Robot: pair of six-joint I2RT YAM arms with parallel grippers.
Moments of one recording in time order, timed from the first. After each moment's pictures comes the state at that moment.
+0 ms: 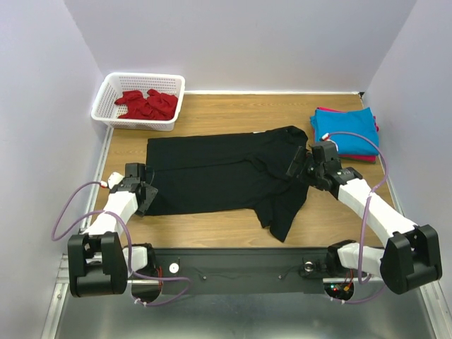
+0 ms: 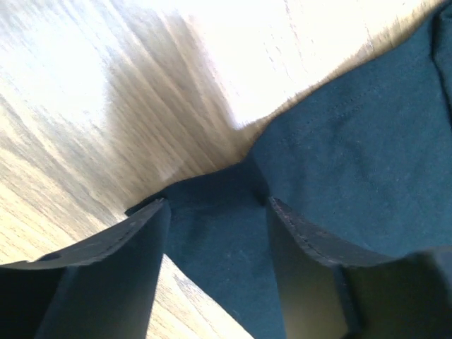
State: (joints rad) left arm 0.04 1.16 0.54 -0.52 -0.28 -1.01; right arm 0.29 1.17 0.76 -0.41 0.10 0.68
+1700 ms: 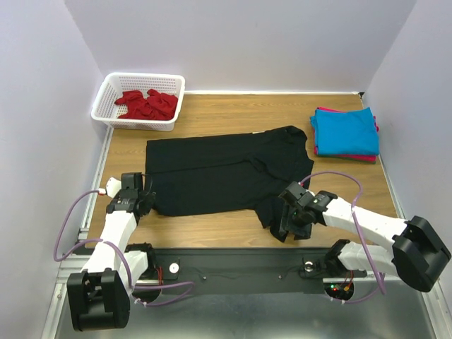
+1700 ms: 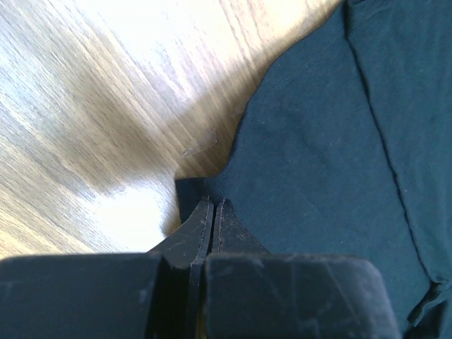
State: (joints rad) left arm 0.04 0.88 0.43 -0.51 -0.20 -1.07; right arm 0.75 1.14 0.55 -0.74 0.03 1.00
